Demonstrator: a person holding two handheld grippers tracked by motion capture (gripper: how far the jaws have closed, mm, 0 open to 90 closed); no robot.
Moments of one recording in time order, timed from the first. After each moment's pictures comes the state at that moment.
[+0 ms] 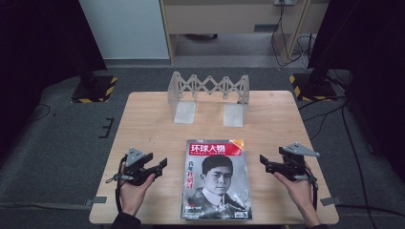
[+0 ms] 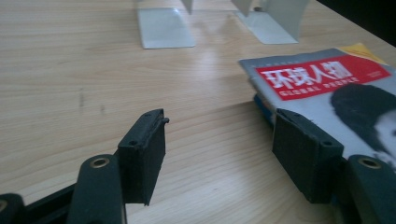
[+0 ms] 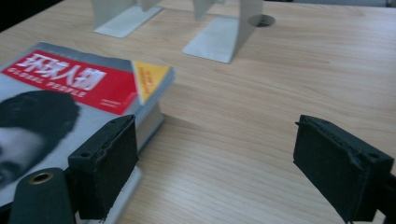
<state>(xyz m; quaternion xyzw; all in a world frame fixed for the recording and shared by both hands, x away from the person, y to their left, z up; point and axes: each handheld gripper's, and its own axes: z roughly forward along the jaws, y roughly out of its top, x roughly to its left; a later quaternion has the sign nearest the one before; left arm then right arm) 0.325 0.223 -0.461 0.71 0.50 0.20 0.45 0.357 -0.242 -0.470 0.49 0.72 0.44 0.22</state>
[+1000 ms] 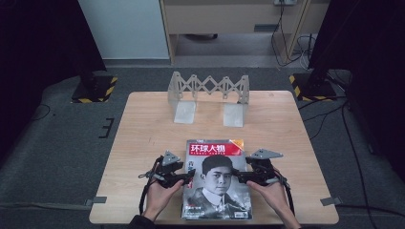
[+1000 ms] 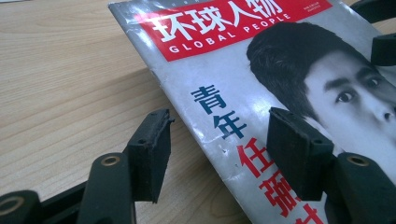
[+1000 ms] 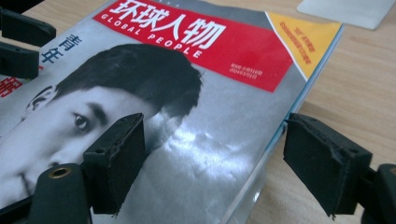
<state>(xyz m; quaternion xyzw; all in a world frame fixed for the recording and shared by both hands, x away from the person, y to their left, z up) 0.335 0.153 -0.485 0.79 0.45 0.12 0.41 0.356 -0.166 -0.494 0.43 0.78 0.43 0.12</state>
